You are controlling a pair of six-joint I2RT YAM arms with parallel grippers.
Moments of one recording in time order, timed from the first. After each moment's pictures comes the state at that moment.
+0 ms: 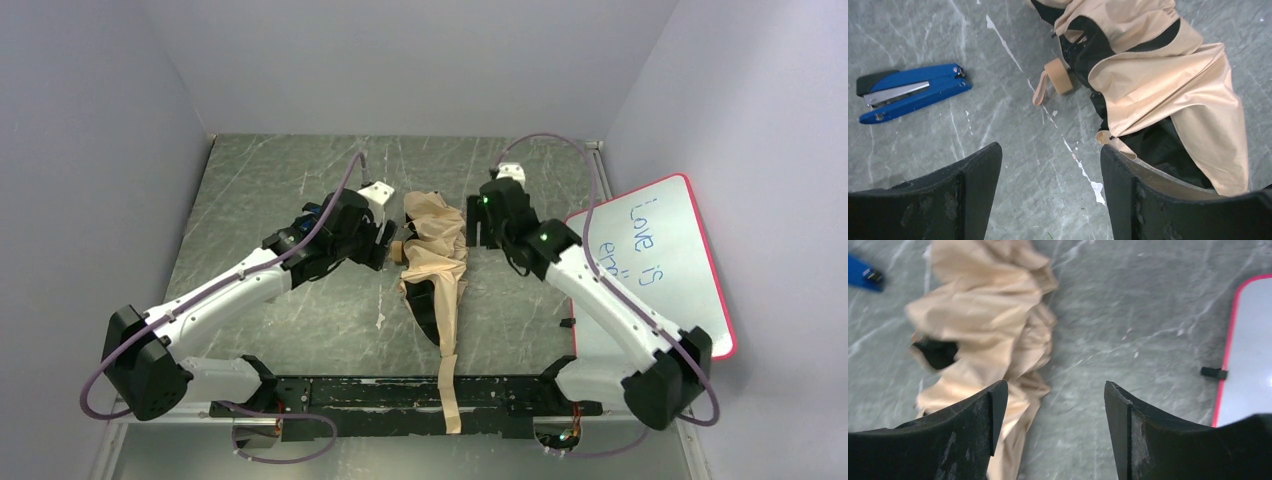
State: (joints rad) left arm -0.75 1.28 1.05 -0.44 -0.15 -0.13; right arm 0.66 1.18 1.10 -0.66 0.39 0.39
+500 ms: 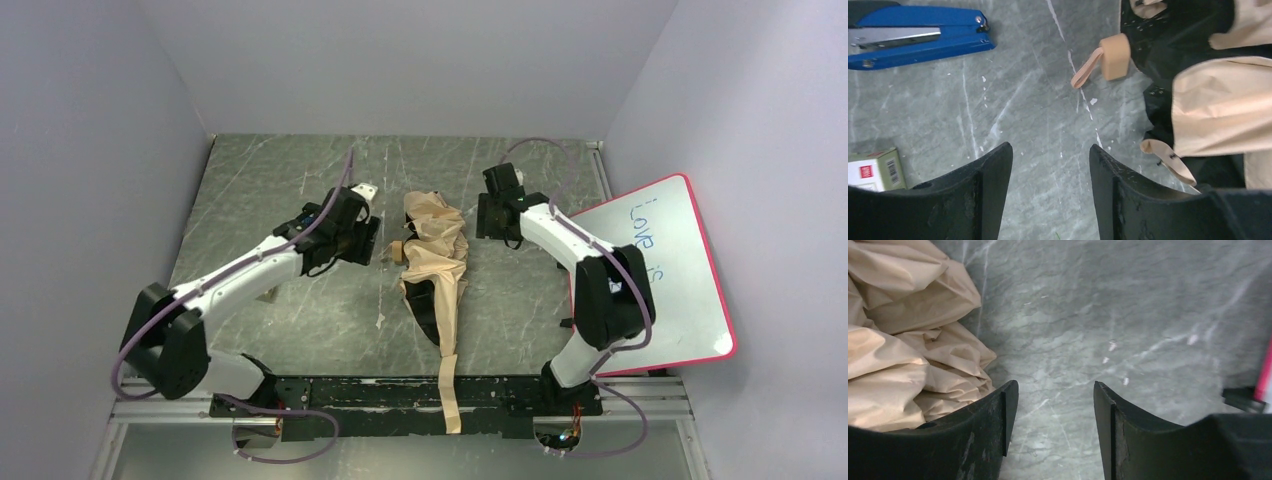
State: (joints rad) left arm -0.64 1.35 1.00 -0.45 -0.17 -0.22; right arm 0.35 1.63 1.15 -0.53 0.25 0.34
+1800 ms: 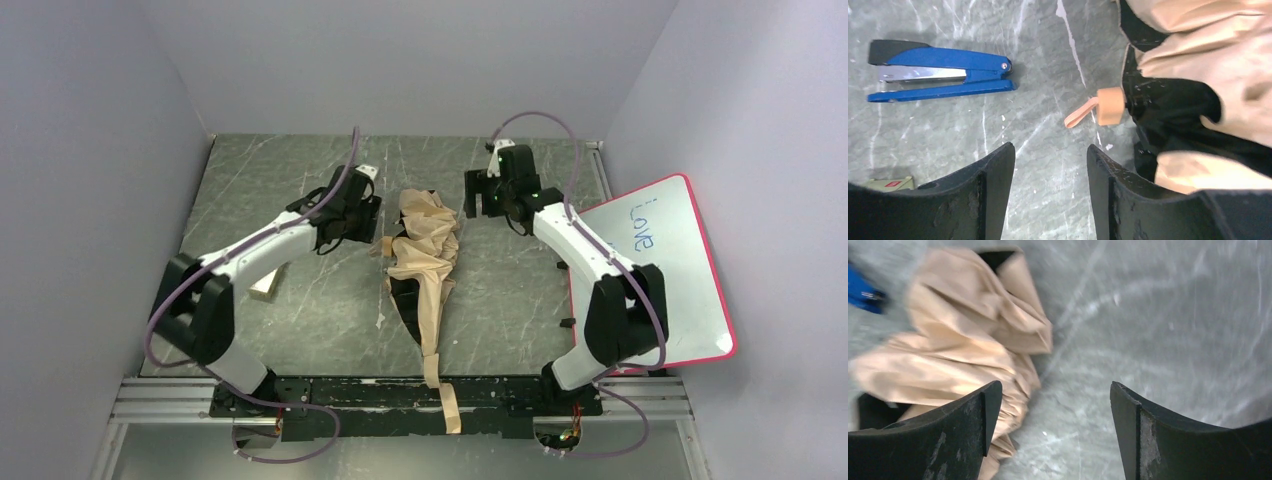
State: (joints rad) left arm -0.56 1.62 1.16 -0.41 -0.19 -0.22; right arm 0.33 1.57 1.17 -0.37 0.01 0.15
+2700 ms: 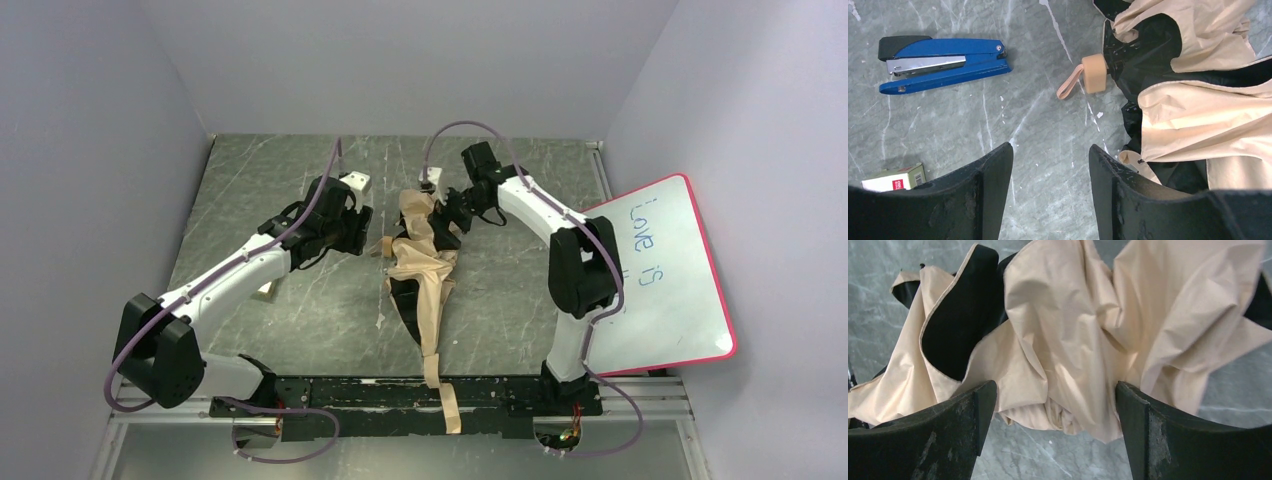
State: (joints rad) left arm -0.56 1.35 1.02 -0.42 -0.11 -0.14; right arm 0.38 1.89 1.49 -0.72 -0.71 -0.73
